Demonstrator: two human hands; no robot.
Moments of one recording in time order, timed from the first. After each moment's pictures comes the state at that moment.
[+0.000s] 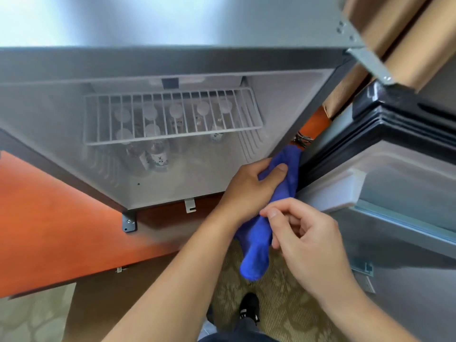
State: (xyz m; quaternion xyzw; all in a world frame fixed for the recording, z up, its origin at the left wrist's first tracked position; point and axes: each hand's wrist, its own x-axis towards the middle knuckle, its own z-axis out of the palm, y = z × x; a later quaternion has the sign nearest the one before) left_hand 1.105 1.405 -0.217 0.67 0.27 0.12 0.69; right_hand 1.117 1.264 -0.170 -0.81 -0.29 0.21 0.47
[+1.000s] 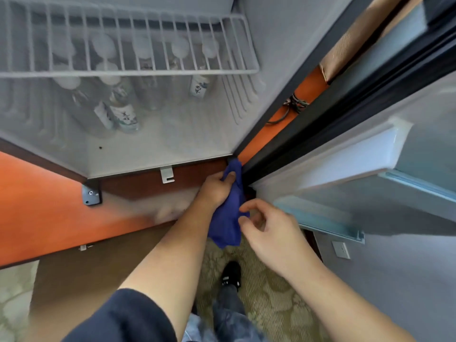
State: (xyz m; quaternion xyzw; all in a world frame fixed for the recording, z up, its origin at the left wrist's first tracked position) left_hand 1.121 1.390 -0.433 0.59 0.46 -0.03 0.66; right_hand 1.124 1.243 -0.276 -0.89 -0.25 0.31 0.25
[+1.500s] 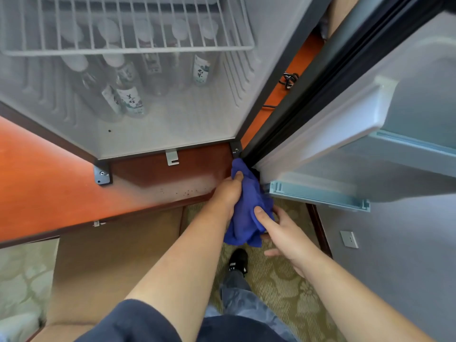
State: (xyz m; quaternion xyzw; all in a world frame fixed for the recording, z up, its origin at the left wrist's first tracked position) left_hand 1.109 1.330 -0.418 0.41 0.52 -0.04 0.75; right_hand 1.125 1.190 -0.305 -0.82 0.02 0.49 0.31
